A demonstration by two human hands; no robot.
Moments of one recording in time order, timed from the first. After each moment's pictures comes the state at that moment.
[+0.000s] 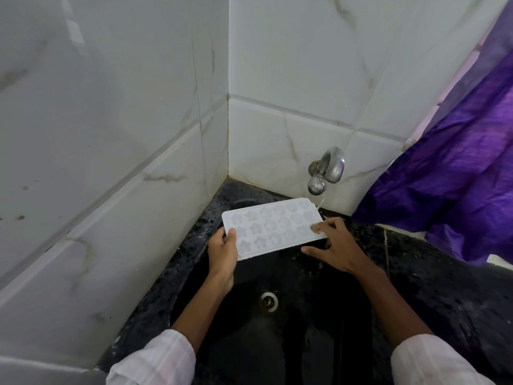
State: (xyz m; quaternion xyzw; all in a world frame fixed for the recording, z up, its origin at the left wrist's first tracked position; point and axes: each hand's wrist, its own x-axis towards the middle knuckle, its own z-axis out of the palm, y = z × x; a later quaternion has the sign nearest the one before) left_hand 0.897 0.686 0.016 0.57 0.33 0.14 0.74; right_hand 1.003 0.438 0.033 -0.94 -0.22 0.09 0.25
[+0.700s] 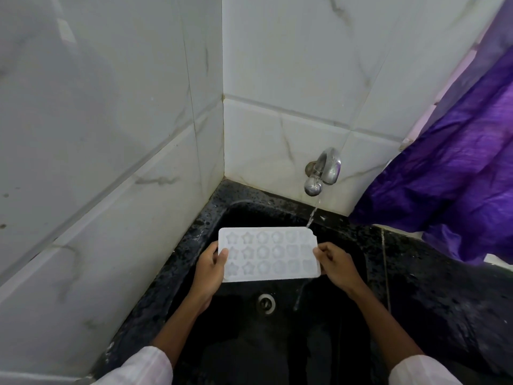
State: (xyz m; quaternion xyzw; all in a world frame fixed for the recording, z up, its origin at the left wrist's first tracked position) left_hand 0.871 0.713 -0.026 0.70 0.24 0.06 0.67; right_hand 0.989 0.429 -0.019 -0.89 -0.05 0.13 0.44
